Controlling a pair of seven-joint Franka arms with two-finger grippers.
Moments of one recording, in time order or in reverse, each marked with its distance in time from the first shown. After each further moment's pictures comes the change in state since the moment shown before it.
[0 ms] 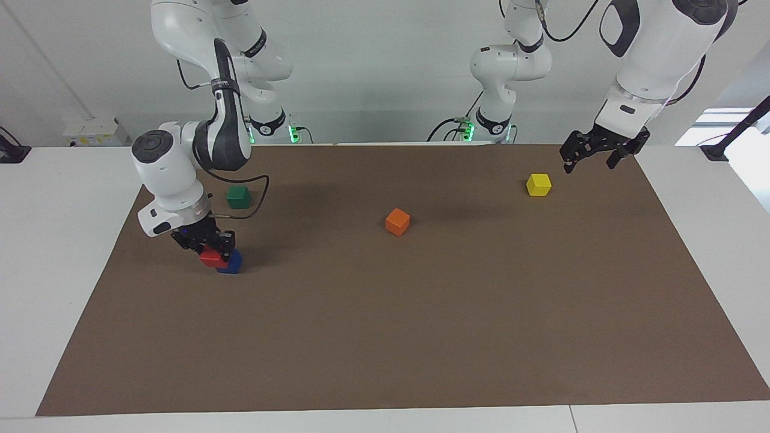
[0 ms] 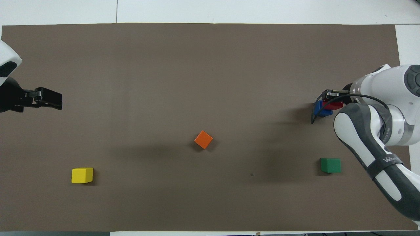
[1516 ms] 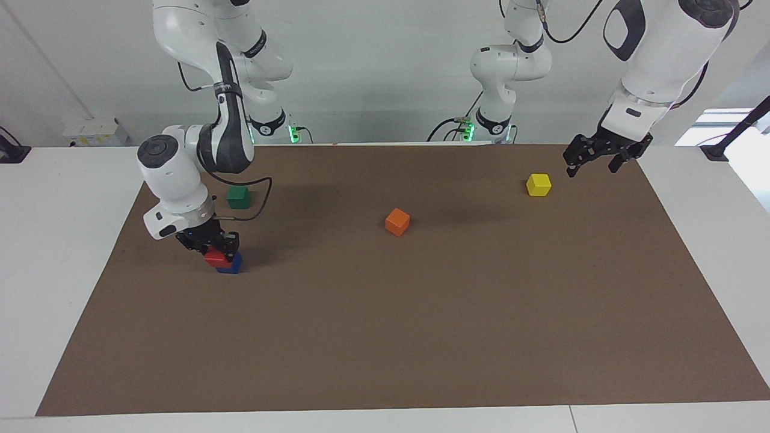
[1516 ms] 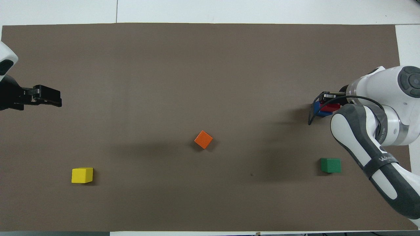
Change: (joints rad) left arm 0.002 0.000 0.012 -0.014 -0.019 0.036 0.000; right arm 0.007 0.009 0.001 -0.007 0.000 0.001 0.003
